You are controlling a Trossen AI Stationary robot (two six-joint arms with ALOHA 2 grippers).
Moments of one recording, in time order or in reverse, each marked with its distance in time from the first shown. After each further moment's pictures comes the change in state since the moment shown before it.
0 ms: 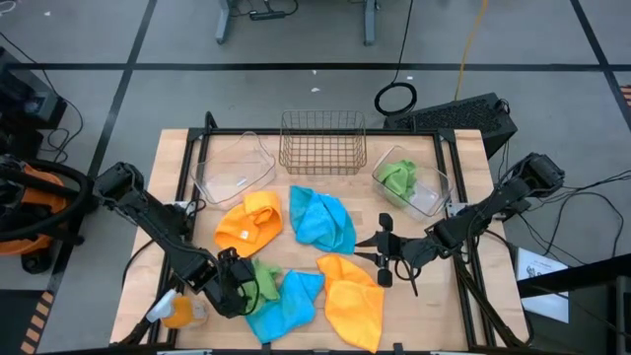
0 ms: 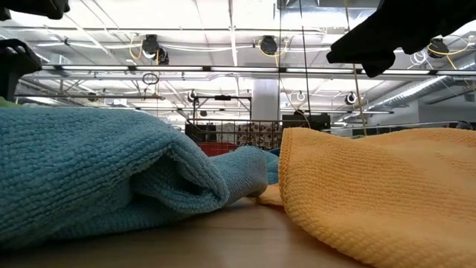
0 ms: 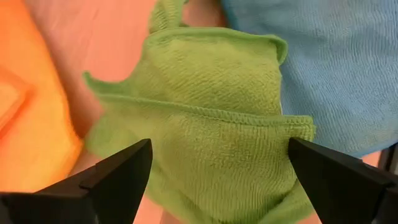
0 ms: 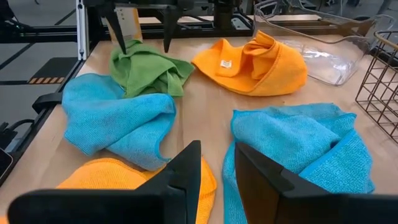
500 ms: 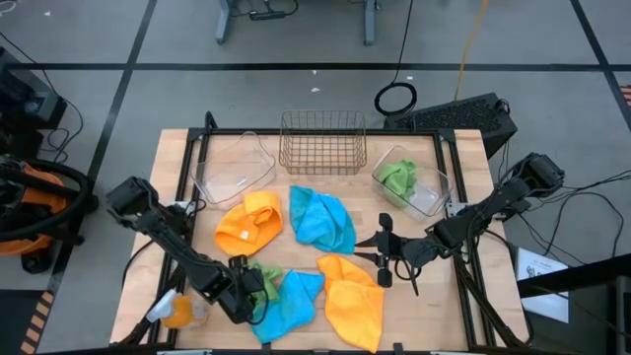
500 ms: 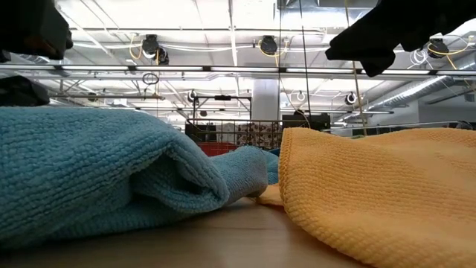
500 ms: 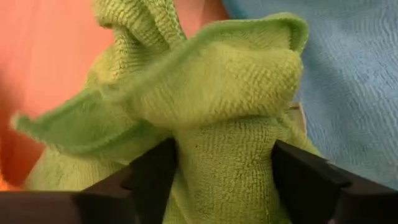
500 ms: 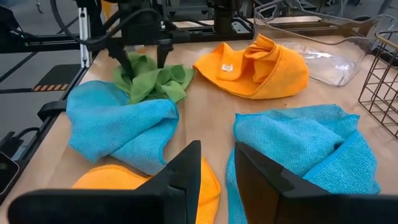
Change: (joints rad) left arm 0.006 0.191 -0.001 0.132 0.008 0.103; right arm 0.000 0.000 0.000 0.018 -0.001 0.017
